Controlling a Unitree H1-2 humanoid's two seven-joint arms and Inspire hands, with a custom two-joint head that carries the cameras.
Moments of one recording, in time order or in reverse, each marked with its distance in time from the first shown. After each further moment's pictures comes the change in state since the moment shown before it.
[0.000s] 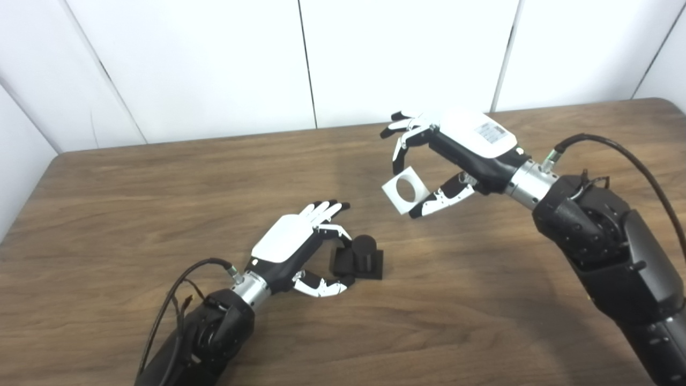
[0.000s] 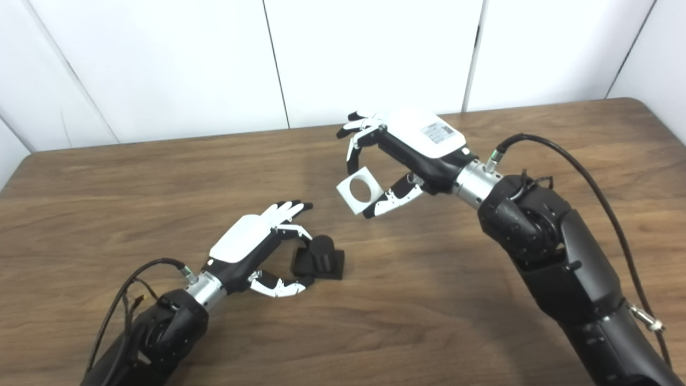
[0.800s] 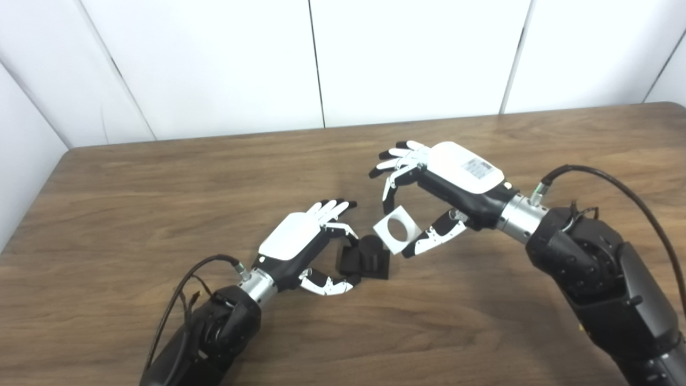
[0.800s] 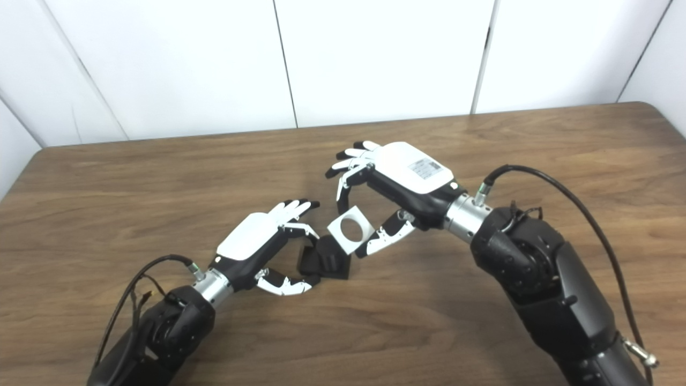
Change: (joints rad) left arm -0.002 -0.009 0.001 0.000 0.006 0.004 -0.004; right arm 0.081 0.061 0.037 -0.046 -0.001 0.024 0.075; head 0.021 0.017
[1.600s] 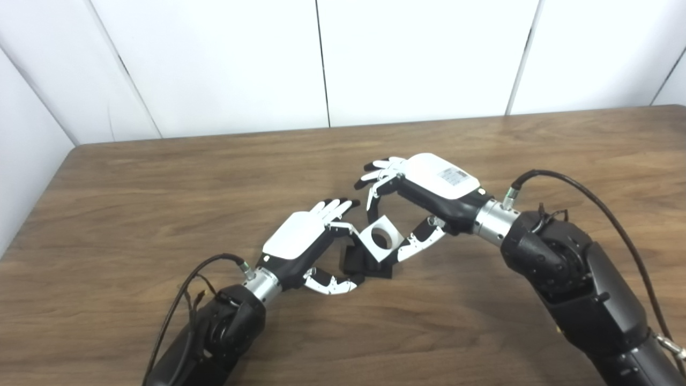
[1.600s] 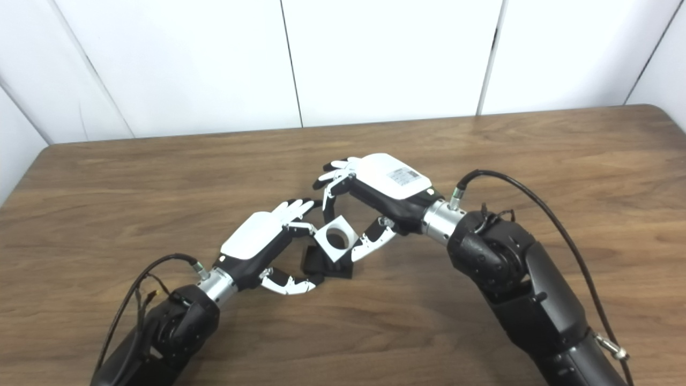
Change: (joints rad) left arm 0.003 -0.013 0.001 -0.012 0.022 0.017 -0.008; right arm -0.029 0.047 0.045 0.079 -0.040 0.019 0.011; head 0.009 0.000
